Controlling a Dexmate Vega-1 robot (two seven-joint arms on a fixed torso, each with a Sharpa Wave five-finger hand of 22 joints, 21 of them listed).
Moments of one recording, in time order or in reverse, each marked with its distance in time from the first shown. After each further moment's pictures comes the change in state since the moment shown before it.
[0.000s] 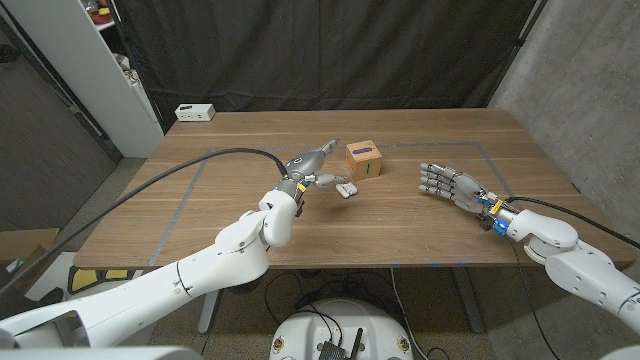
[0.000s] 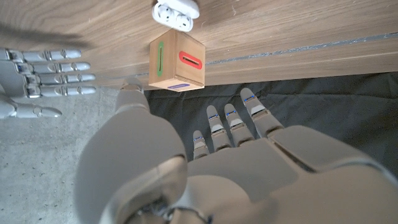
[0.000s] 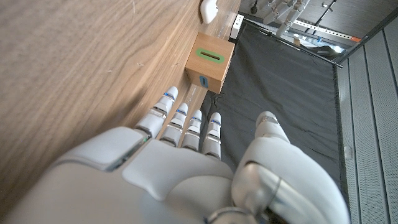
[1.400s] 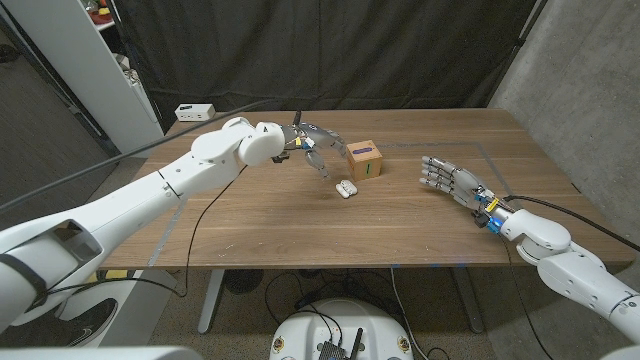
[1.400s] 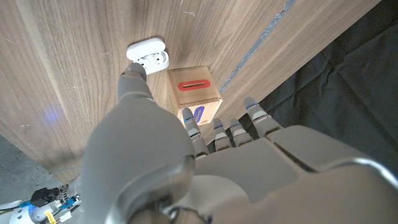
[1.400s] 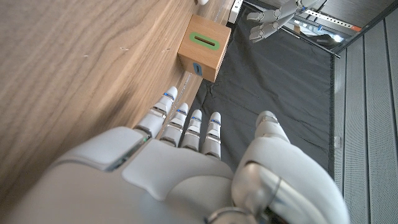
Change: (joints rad) left arm -0.383 0.000 -0.051 0.328 0.247 -0.736 -0.670; left_hand 0.168 0.002 -0.102 -0.041 0.217 0.412 -0.004 0.139 -0.036 -0.159 0.055 0.008 0.002 -0.200 0.021 0.001 -0.007 -0.115 0.018 -0.016 -0.003; right arm 0.000 0.037 -0.001 -0.021 -0.046 0.027 -0.083; right_hand 0.000 0.000 0.004 -0.004 0.000 0.002 0.001 0.000 0.000 0.000 0.000 0.000 0.000 0.004 -0.004 0.000 0.005 -0.005 0.005 0.000 0.000
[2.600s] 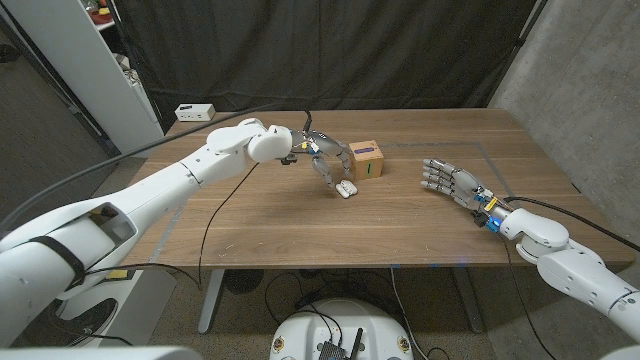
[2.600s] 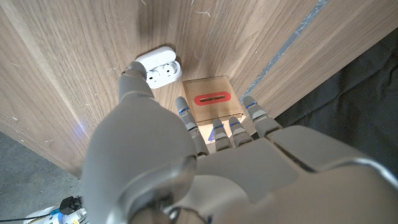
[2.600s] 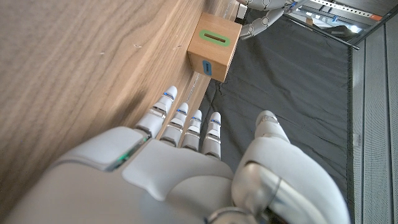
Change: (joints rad) left arm -0.088 -0.121 0.055 0.284 -0.001 -0.247 0.030; left_hand 0.020 0.009 -0.049 0.011 0.018 0.149 0.004 0.038 0.014 0.021 -0.011 0.010 -0.013 0.022 -0.014 0.000 -0.004 0.008 -0.007 0.000 0.000; right arm 0.007 -0.006 -0.004 -0.007 0.016 -0.060 -0.034; right_hand 0.000 0.000 0.004 -0.004 0.000 0.000 0.000 0.000 0.000 -0.005 -0.005 0.000 0.000 0.000 0.000 0.008 0.000 0.006 0.005 0.000 0.000
